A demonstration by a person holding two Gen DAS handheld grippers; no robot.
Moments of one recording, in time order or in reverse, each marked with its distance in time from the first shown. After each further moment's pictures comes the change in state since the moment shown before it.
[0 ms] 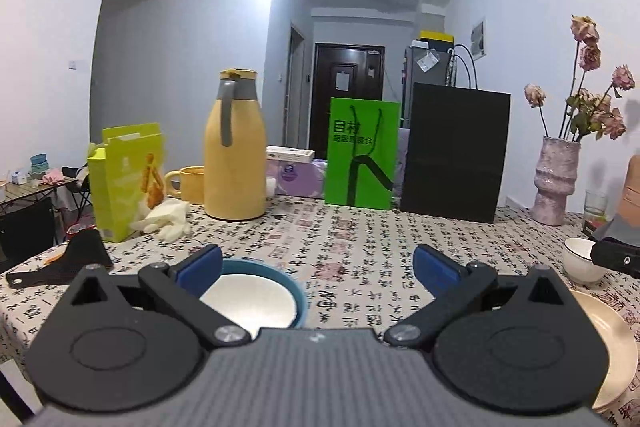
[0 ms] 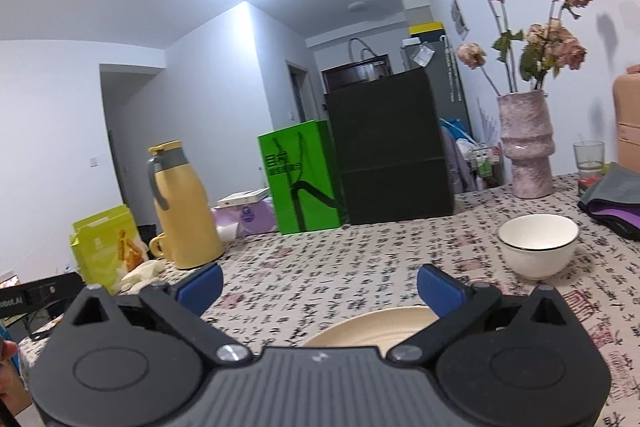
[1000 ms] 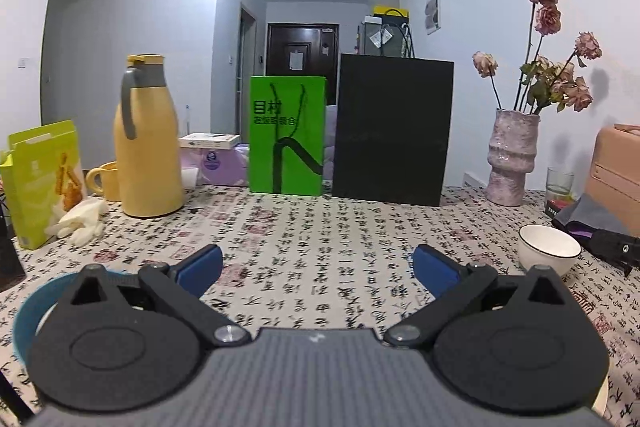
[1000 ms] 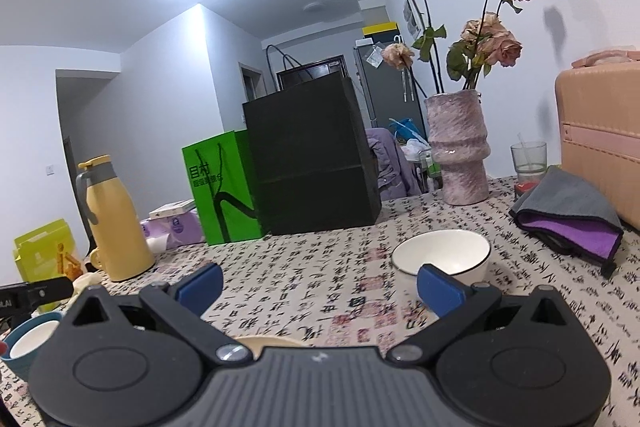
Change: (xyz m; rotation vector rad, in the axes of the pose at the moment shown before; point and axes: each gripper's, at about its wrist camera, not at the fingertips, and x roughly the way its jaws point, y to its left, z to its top) left arm 0.064 -0.098 0.007 0.057 0.066 -0.122; right arm 0.010 -0.097 0.023 0.017 0.000 -0.119
